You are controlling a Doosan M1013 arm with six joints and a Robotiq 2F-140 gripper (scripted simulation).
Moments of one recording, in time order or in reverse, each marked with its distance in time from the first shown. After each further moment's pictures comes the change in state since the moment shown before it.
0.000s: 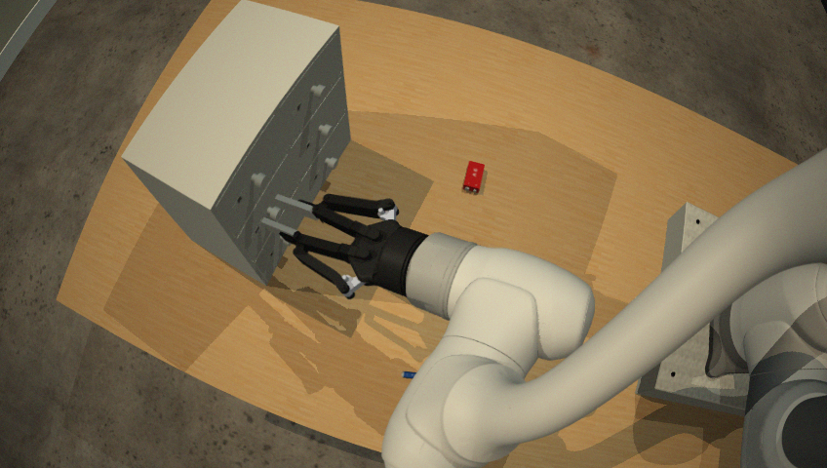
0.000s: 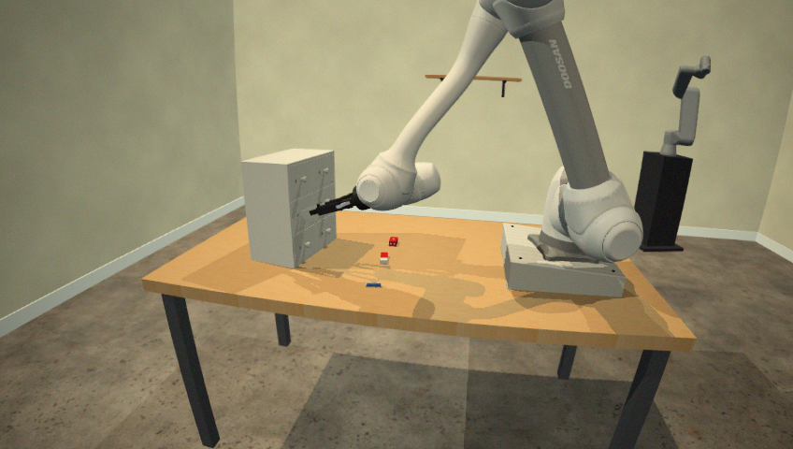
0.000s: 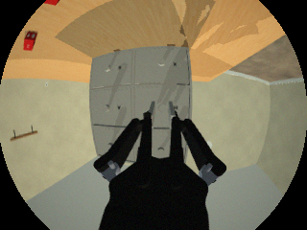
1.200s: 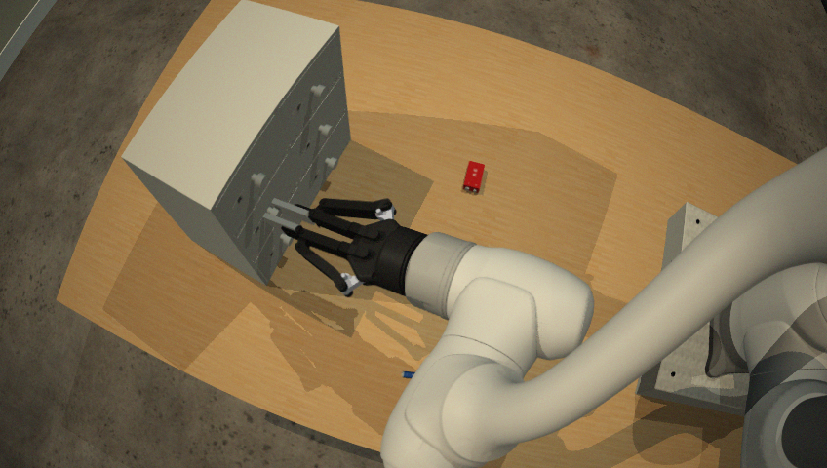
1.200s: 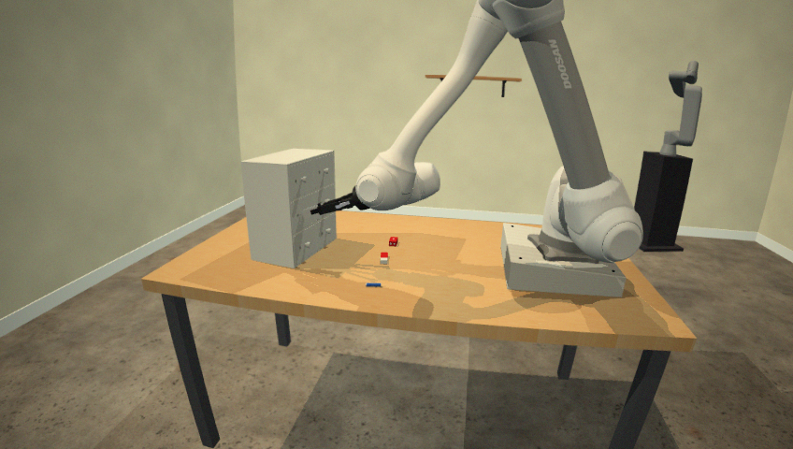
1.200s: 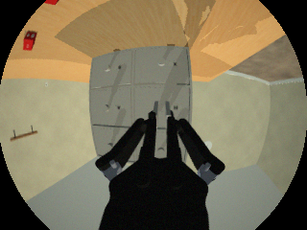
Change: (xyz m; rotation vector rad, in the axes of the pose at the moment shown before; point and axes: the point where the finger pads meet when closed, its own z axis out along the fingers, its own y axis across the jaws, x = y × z) arm 0.000 0.000 0.001 0.000 0.000 0.000
